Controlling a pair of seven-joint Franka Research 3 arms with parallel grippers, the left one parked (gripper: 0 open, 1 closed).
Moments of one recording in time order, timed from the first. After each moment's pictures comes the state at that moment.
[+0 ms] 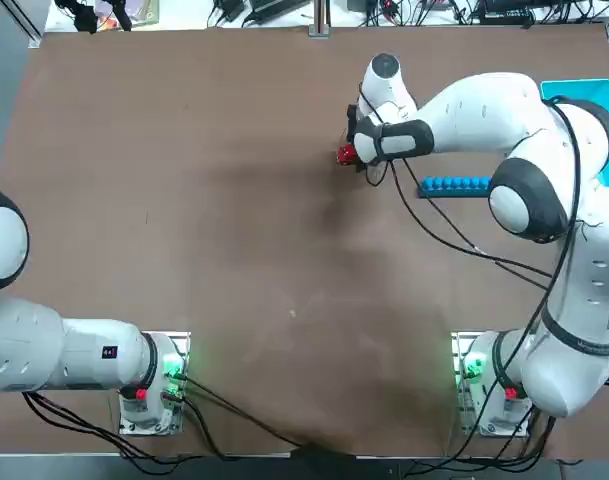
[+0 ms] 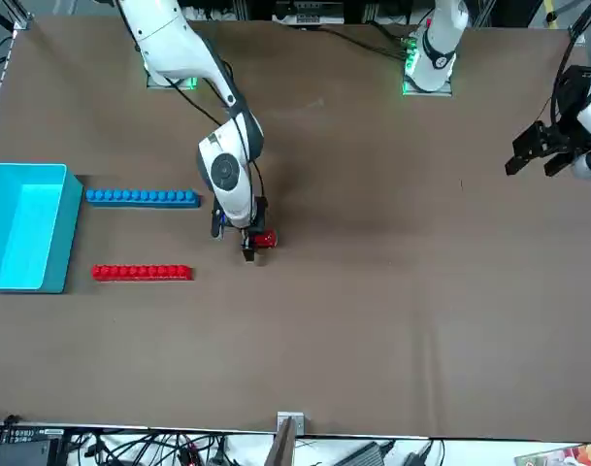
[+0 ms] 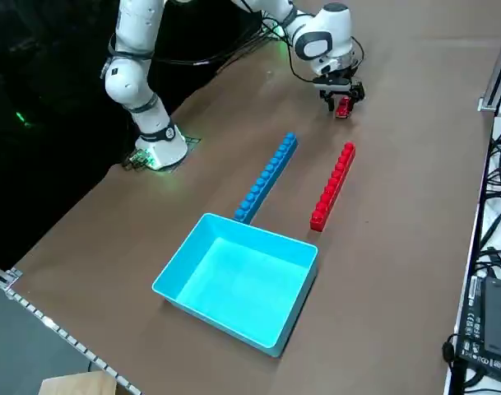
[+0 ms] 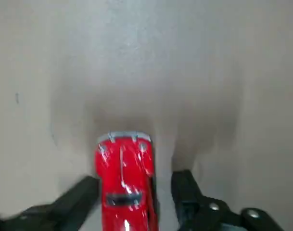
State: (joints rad) arm 0.60 0.65 0.00 -1.81 0.04 2.52 2.15
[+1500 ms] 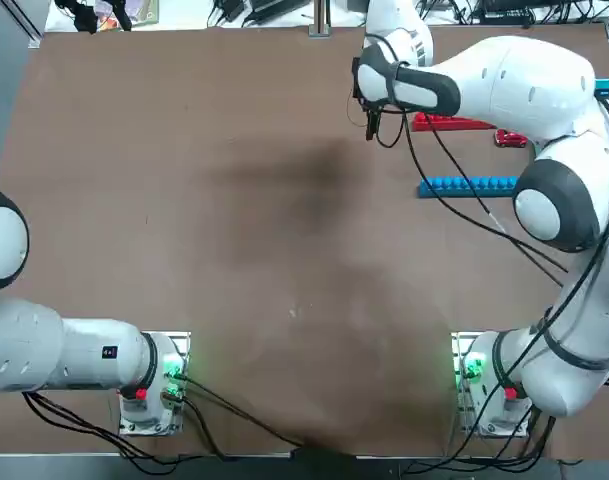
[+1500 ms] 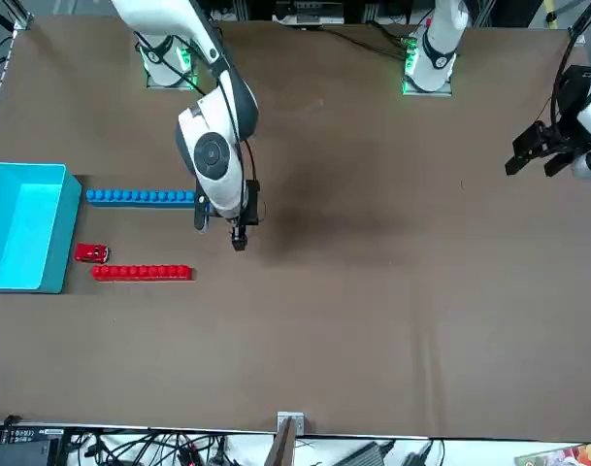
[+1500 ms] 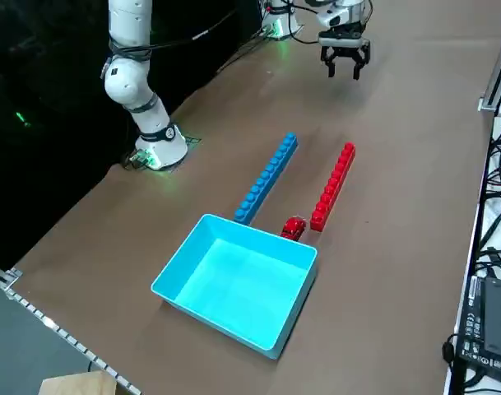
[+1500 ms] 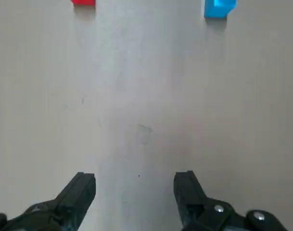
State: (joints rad) arm 0.59 0.50 -0.01 -1.62 0.03 2.08 2.09
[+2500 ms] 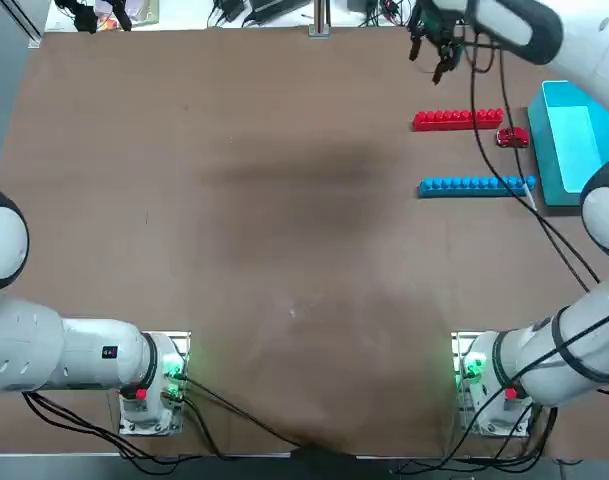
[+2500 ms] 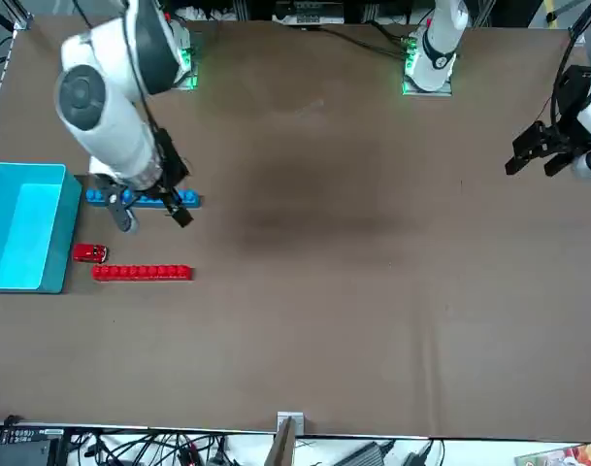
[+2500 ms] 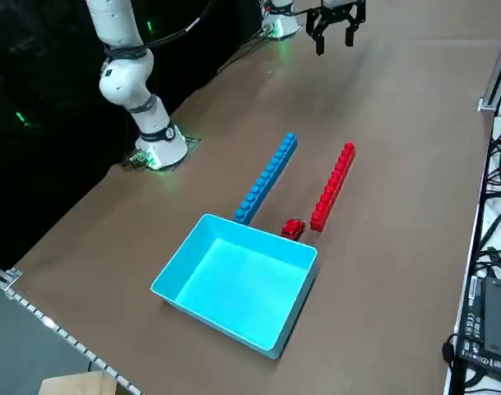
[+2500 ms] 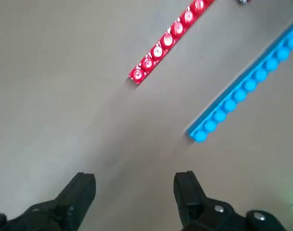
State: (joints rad) arm 0.39 0.23 -0.02 -1.60 0.03 1.78 1.19
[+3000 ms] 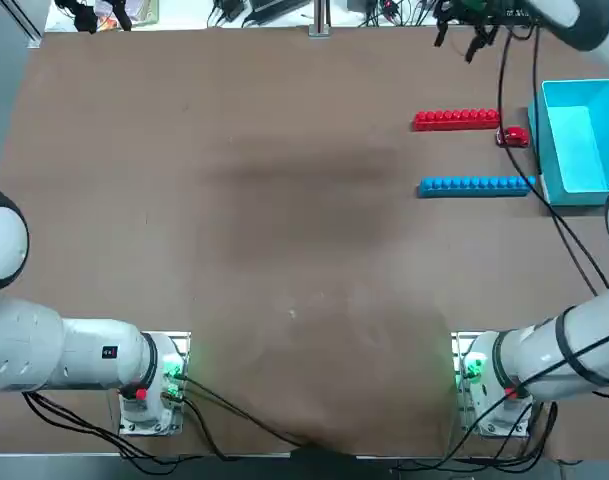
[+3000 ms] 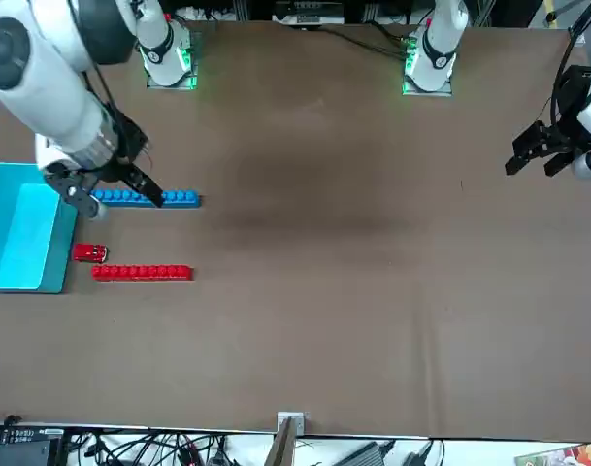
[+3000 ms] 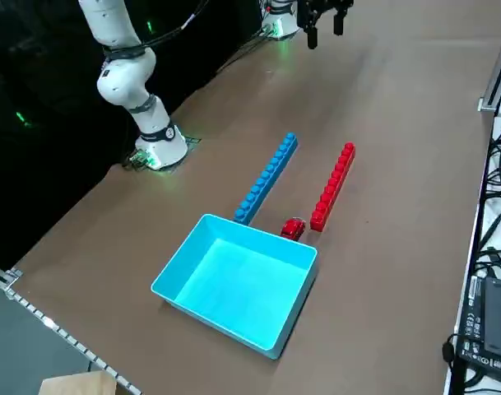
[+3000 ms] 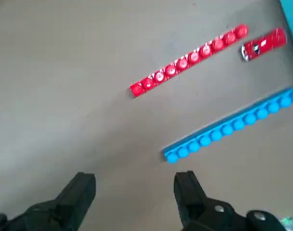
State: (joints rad) arm 0.30 0.13 -0.02 -1.60 0.03 1.72 0.75
